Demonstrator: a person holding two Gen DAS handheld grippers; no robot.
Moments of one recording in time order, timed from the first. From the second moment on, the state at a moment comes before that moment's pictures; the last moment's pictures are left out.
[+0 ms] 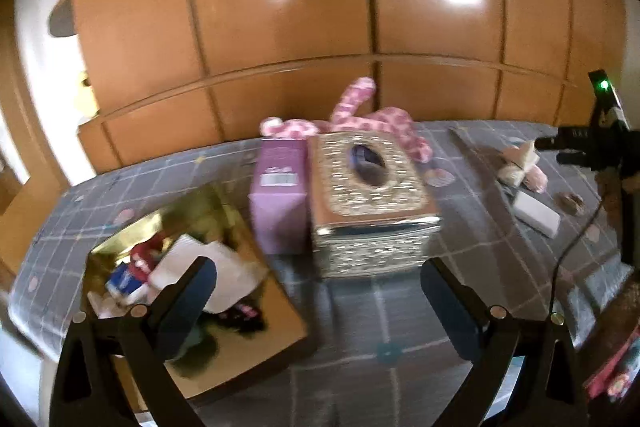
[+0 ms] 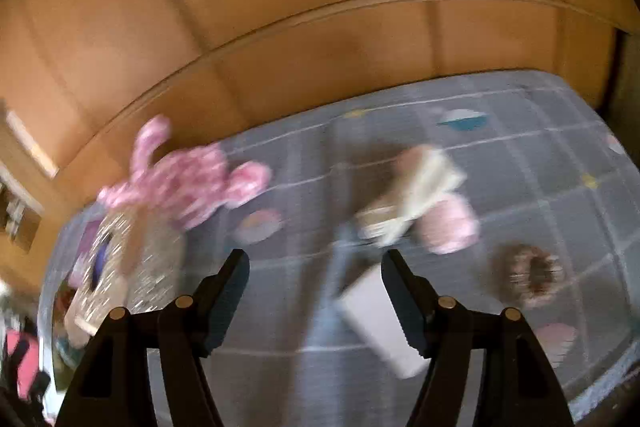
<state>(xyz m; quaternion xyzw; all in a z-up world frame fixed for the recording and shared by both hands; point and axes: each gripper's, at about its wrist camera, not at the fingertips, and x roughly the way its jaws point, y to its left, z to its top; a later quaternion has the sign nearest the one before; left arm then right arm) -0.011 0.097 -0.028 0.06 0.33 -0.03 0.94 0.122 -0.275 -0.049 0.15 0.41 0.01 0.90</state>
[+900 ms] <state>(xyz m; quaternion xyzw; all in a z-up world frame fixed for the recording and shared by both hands) 0.081 -0.117 -0.091 0.08 0.47 -0.28 0.83 0.080 -0.439 -0.086 0.40 0.32 -0.17 0.84</state>
